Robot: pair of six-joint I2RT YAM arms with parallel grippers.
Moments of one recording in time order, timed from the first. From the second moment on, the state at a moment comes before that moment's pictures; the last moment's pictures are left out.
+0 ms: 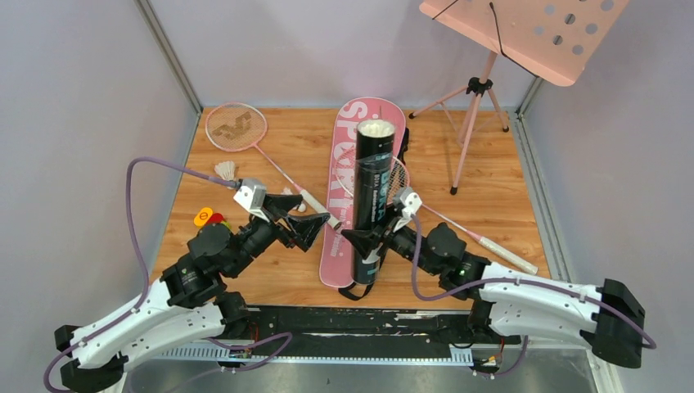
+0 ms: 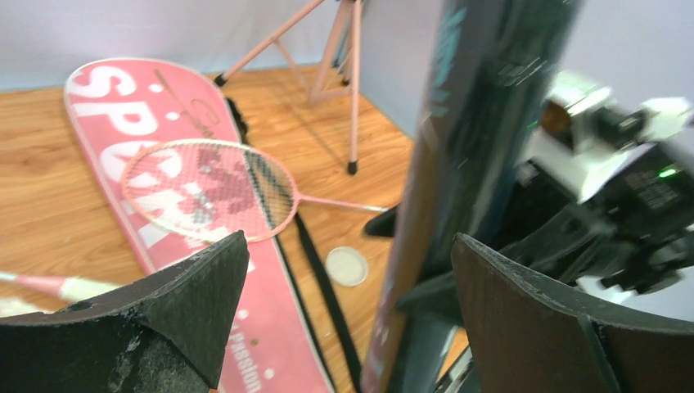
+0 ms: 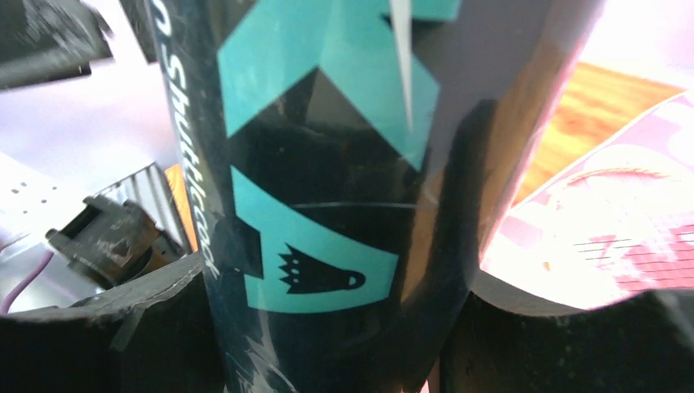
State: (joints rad) left arm -1.02 0.52 0.69 -0.06 -0.26 -0.36; right arm 1.13 0.98 0.51 0.54 0.14 0.23
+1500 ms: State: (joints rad) left arm -0.08 1.58 1.09 -0.51 0.39 -0.05; right arm 1.11 0.45 0.47 0.15 0.12 0.09
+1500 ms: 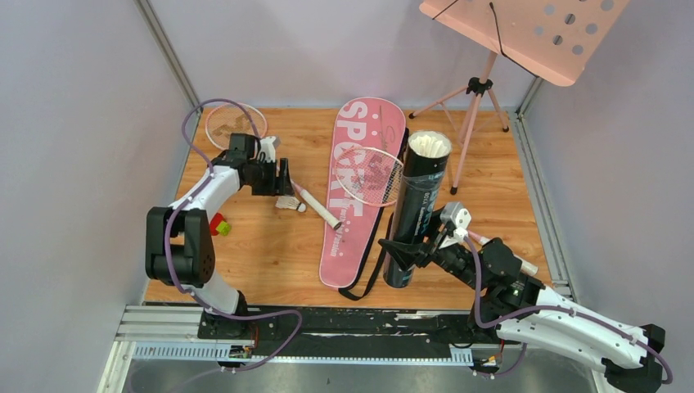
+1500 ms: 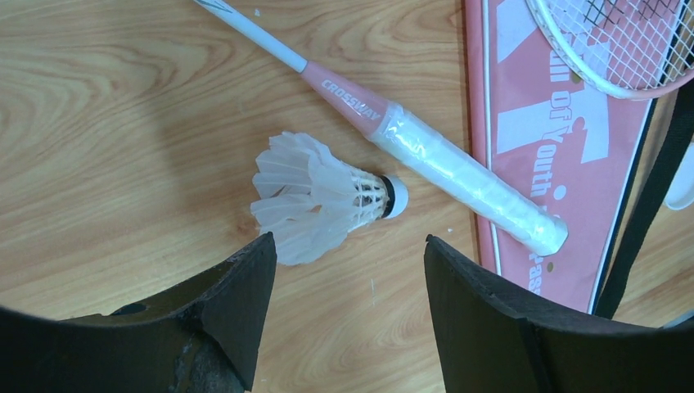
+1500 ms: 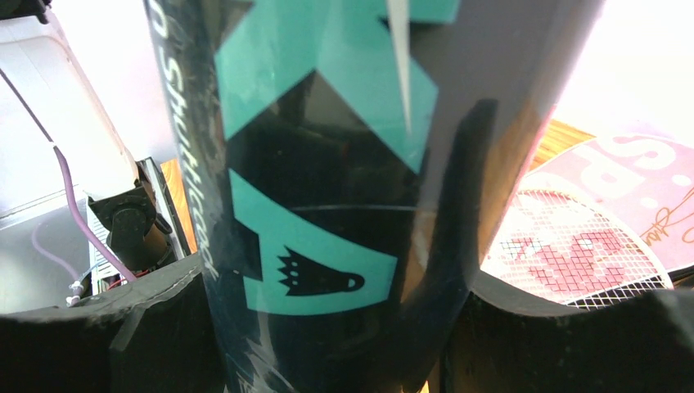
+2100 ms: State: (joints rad) left arm -0.08 1.56 1.10 -0.51 0.40 -0.07; right arm 1.11 0.48 0.46 0.15 0.12 0.09
